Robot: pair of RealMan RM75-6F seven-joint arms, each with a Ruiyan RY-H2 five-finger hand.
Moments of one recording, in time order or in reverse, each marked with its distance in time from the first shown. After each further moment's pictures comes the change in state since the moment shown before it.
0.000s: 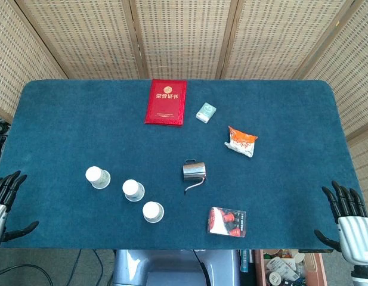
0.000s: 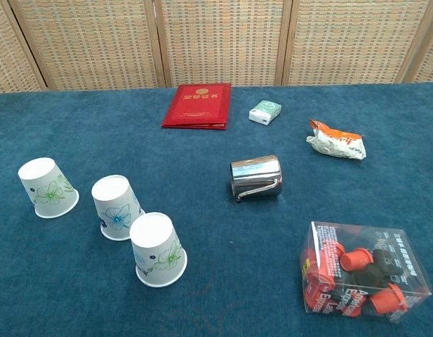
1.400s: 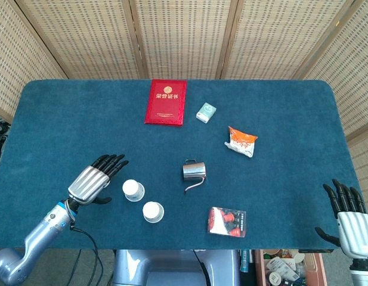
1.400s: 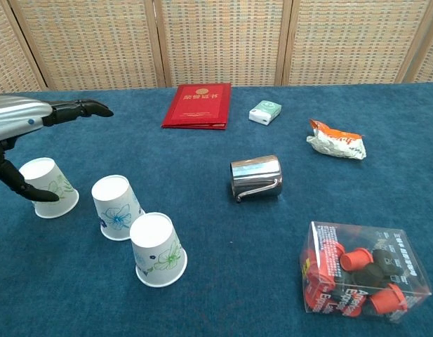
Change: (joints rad) left arm -0.481 -0.309 -0.145 0.182 -0.060 -0.552 0.237; right arm 0.024 -0.012 0.023 0.011 0.084 -0.062 -0.012
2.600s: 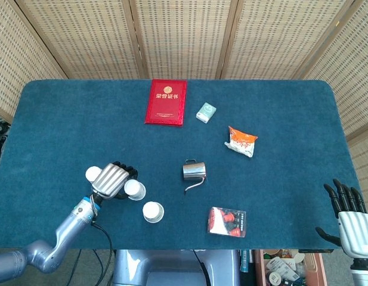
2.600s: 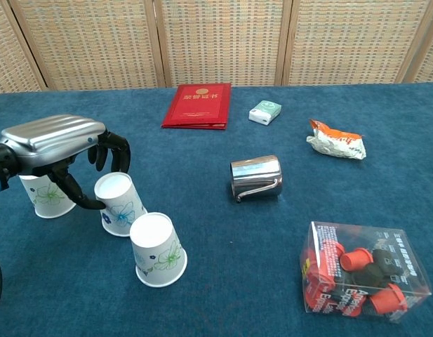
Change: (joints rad) left arm -0.097 -0.211 0.004 0.135 -0.141 0.008 0.124; right arm 0.004 0.005 -0.003 0.001 0.010 -0.008 0.012
